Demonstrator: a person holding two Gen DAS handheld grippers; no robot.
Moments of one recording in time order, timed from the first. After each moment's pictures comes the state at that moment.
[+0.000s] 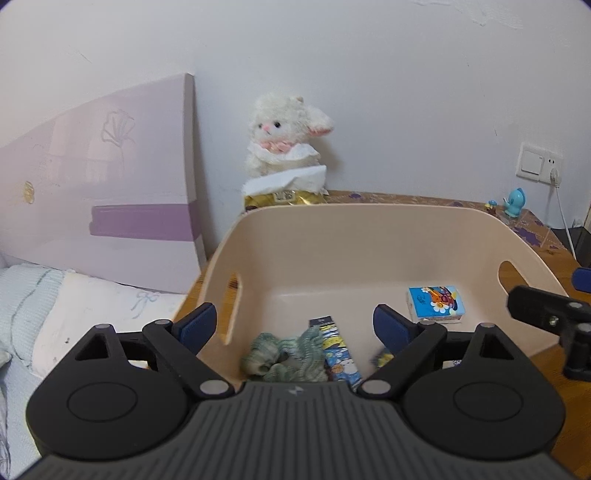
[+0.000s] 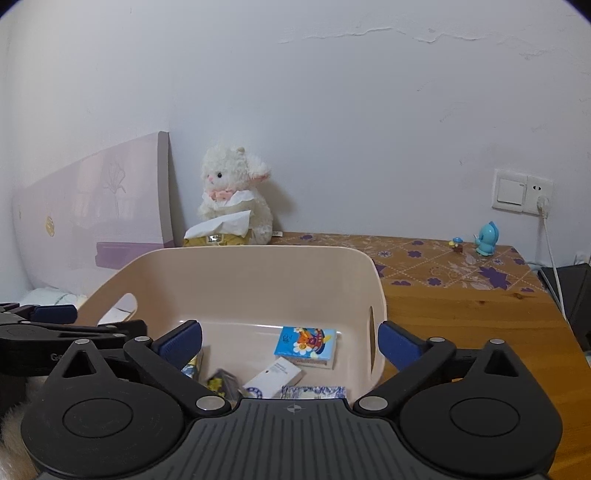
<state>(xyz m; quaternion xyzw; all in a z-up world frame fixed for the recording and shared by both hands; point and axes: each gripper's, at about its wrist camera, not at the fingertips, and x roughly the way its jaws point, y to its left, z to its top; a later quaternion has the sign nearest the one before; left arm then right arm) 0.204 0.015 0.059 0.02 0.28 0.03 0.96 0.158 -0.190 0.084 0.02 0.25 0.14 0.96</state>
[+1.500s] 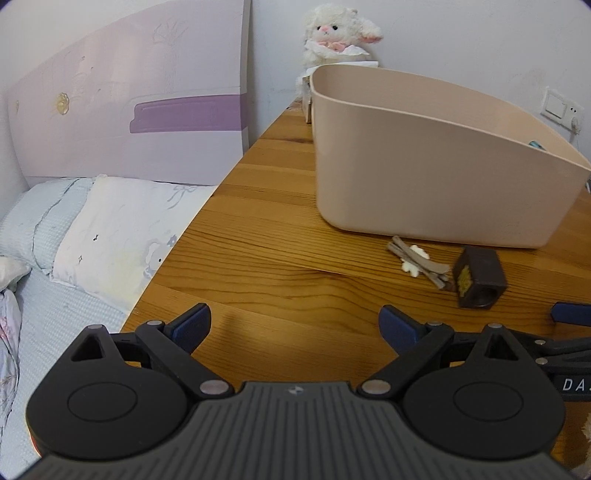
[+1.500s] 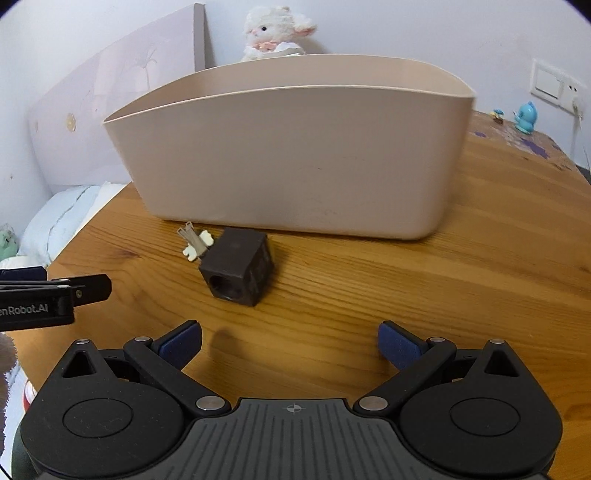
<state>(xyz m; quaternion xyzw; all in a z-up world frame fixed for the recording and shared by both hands) 0.106 0.067 -0.018 -0.01 0.38 0.07 0.92 0.093 -0.144 -0.018 -0.02 0.41 0.18 0.89</state>
